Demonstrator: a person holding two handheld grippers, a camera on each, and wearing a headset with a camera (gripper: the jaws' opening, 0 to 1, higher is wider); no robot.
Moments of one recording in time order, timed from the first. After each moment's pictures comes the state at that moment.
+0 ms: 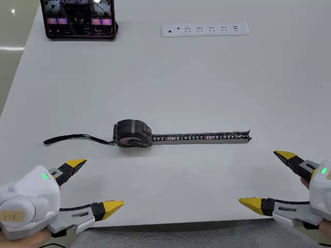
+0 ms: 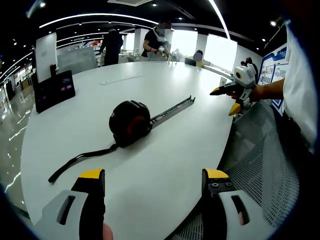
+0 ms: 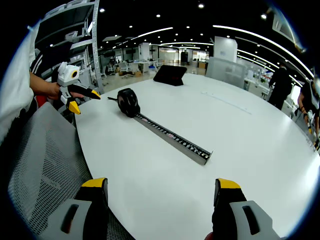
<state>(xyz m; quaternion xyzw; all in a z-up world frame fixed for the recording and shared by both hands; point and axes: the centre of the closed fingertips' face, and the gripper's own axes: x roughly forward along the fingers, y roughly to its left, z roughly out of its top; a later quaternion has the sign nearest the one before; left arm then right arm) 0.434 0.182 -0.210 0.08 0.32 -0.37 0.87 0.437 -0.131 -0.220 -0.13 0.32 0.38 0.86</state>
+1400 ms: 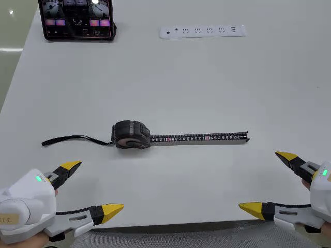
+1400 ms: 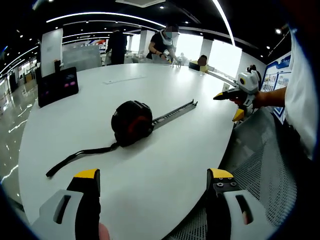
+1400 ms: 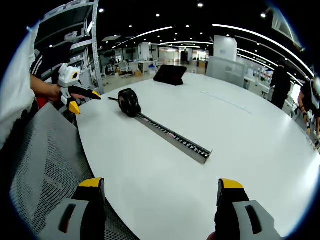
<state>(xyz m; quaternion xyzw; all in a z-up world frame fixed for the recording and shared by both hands) 0.436 0.182 -0.208 0.05 0.32 -0.36 0.87 0.434 -0.133 -0.216 -0.13 0.32 0.38 0.86</state>
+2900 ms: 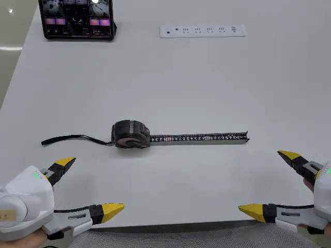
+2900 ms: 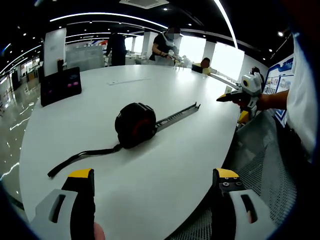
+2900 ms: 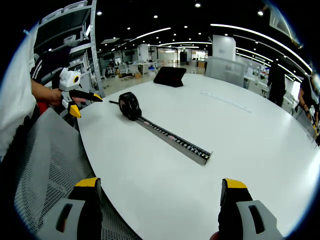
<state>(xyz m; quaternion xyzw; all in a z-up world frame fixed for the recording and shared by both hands) 0.439 0.184 -0.208 0.05 0.32 -0.35 0.88 0.433 -0.133 -0.209 -0.11 0.32 0.38 0.86</state>
